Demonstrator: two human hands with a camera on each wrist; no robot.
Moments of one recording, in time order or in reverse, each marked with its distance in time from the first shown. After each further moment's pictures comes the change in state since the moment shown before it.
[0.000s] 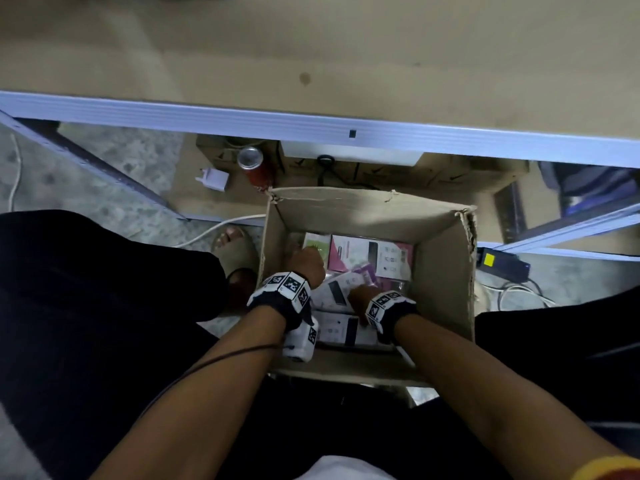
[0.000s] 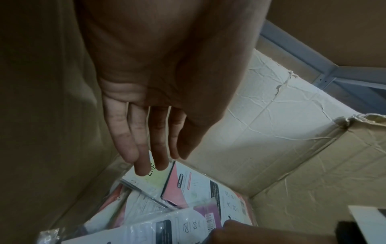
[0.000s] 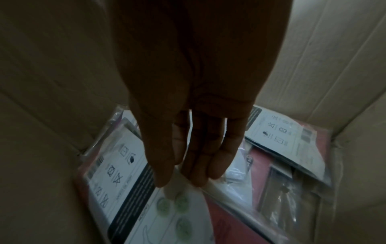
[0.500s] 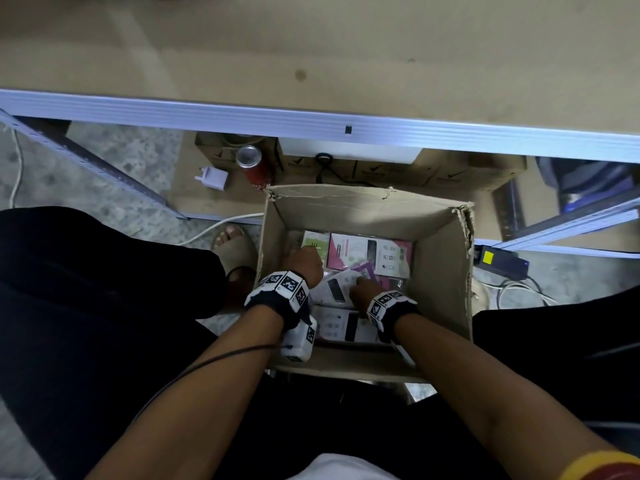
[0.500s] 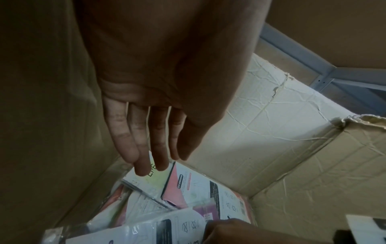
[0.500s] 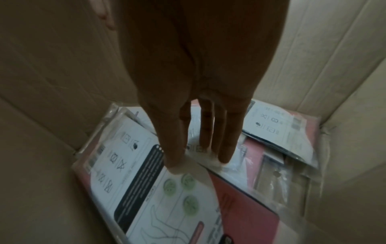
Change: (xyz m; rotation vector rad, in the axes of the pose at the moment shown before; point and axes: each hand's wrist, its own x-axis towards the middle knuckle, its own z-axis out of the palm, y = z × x) left_hand -0.003 -0.001 0.003 -0.042 0.023 -0.048; right_hand -0.006 0.006 0.001 0.118 0.123 0.035
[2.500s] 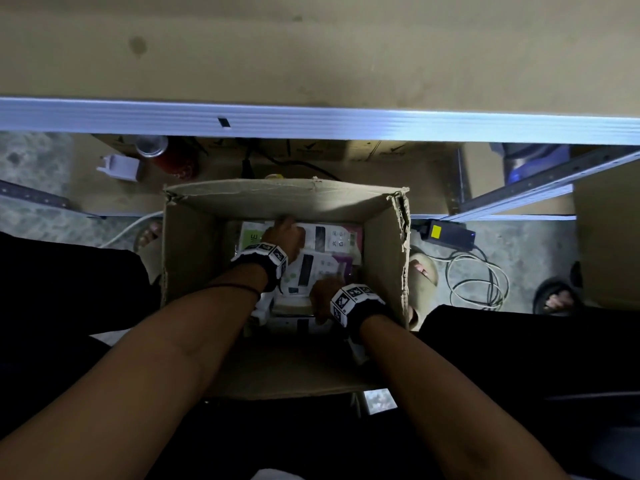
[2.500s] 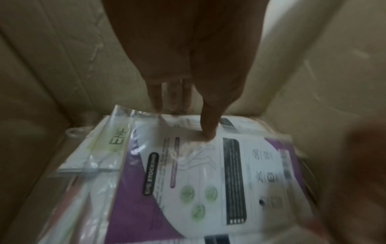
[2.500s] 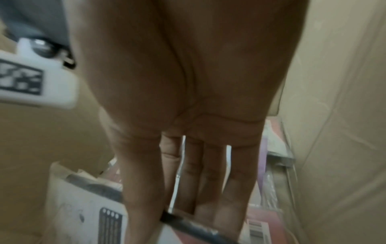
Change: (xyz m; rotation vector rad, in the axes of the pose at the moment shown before) left_hand 0.101 0.052 0.059 0.299 -0.072 0.359; right_hand 0.010 0.047 0.015 0.144 -0.299 -0.032
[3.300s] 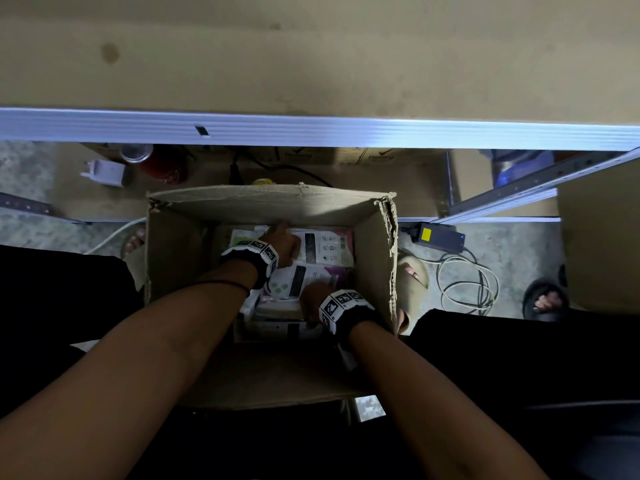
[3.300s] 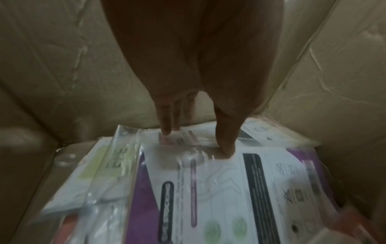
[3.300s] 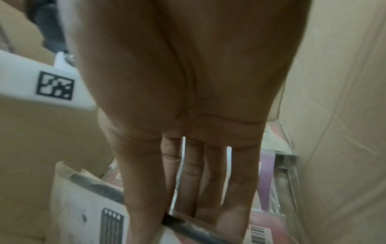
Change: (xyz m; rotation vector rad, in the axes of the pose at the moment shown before) left_hand 0.013 0.000 -0.005 0.035 -0.207 0.094; right_hand -0.002 -0.006 0.000 -0.114 0.082 -0.071
